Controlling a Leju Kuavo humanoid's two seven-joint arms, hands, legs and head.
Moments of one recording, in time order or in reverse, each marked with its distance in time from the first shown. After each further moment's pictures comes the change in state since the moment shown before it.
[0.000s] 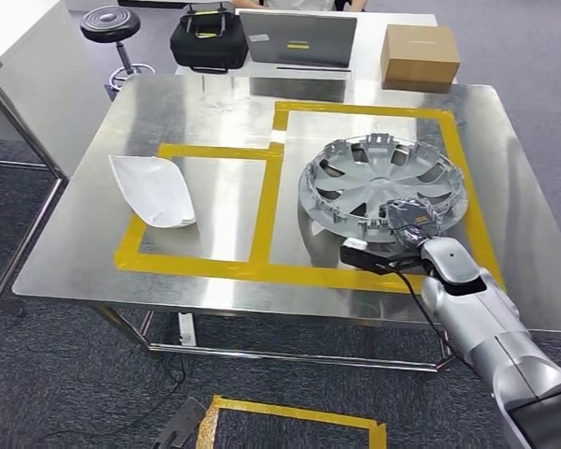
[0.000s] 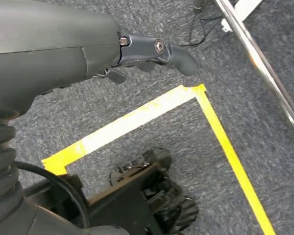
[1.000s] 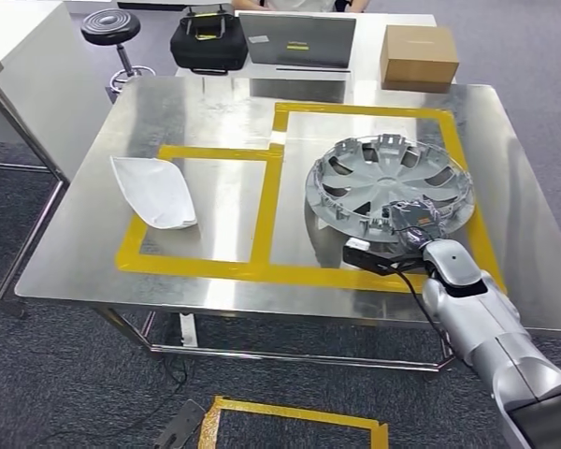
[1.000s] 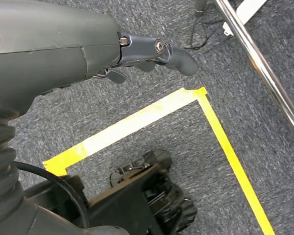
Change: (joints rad) left arm 0.003 -0.005 0.004 0.000 -0.004 0.005 -0.004; right arm 0.010 0.001 -0.026 0.013 0.009 -0.026 0.000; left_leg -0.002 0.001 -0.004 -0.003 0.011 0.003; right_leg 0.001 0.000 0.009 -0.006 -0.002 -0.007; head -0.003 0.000
